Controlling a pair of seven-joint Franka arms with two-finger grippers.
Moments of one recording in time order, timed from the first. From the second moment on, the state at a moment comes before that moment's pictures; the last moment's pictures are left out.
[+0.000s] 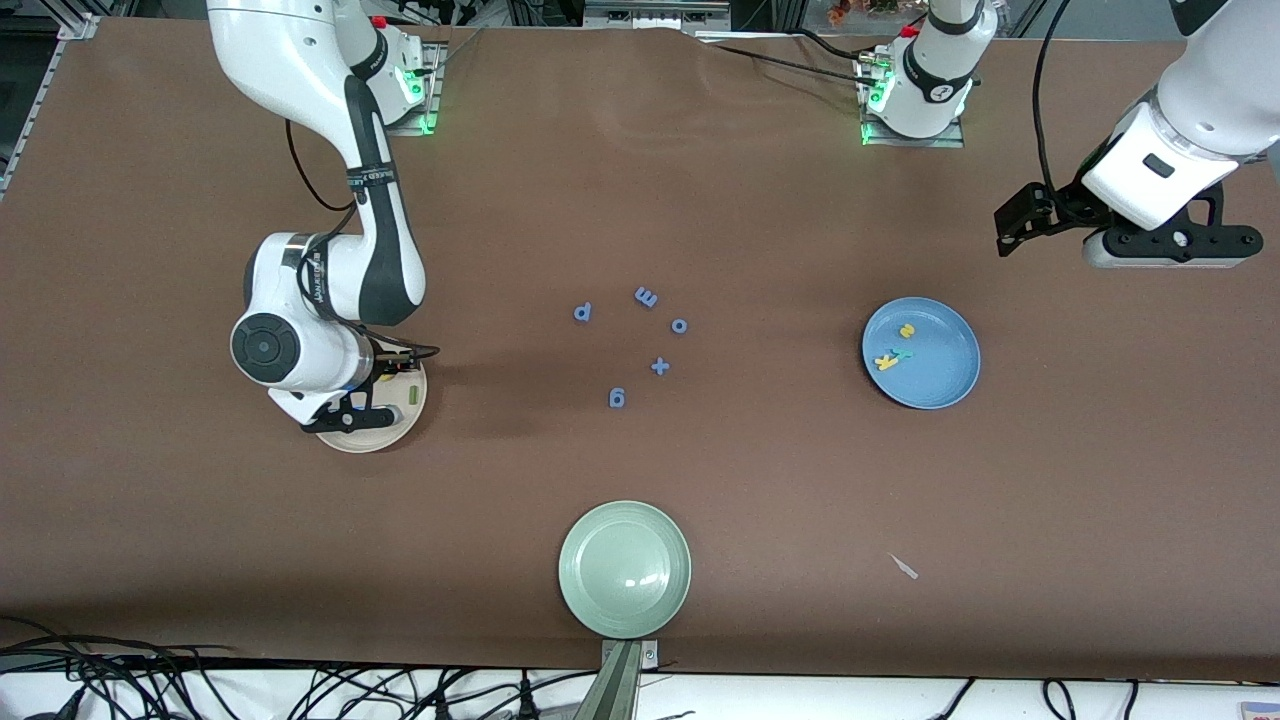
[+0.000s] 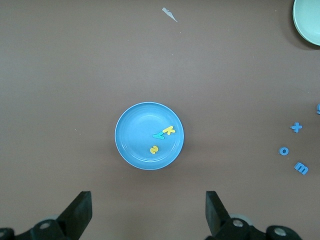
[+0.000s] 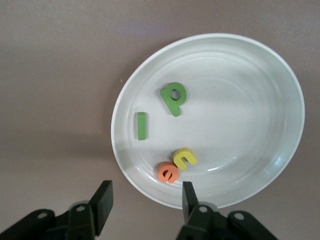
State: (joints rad) left arm -0.02 -0.03 -0.14 -1.68 0.00 1.63 -0.17; right arm 0.79 0.64 -0.66 -1.73 0.39 1.98 -0.11
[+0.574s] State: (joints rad) left arm -0.02 -0.03 -0.14 -1.68 0.00 1.63 -0.17; right arm 0.80 0.63 -0.69 -1.56 0.39 1.86 -0.07
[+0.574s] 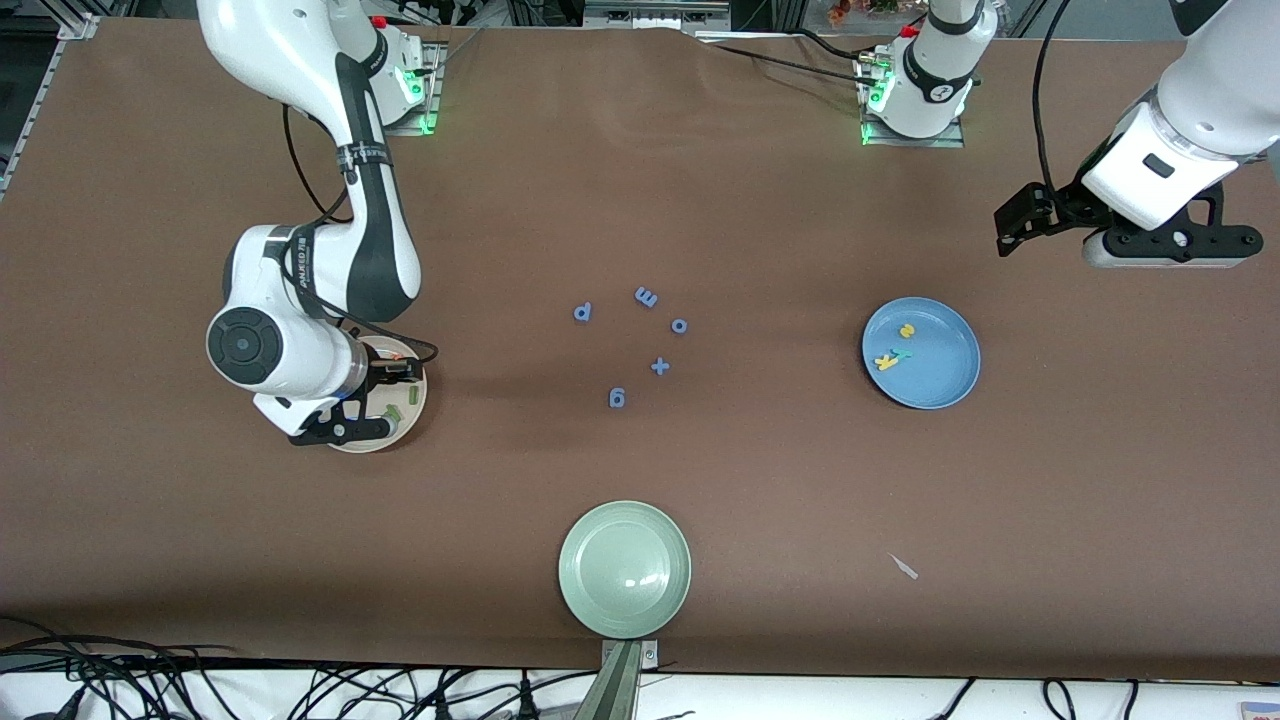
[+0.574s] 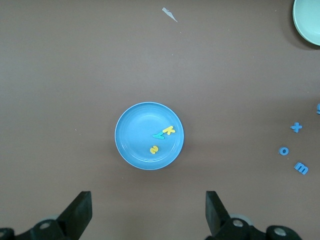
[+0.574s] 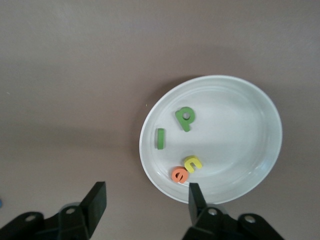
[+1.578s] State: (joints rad) left arm -0.02 -0.03 -0.14 -1.68 0.00 1.63 -0.17; right arm 0.68 0.52 -0.79 -1.27 0.33 1.54 -0.05
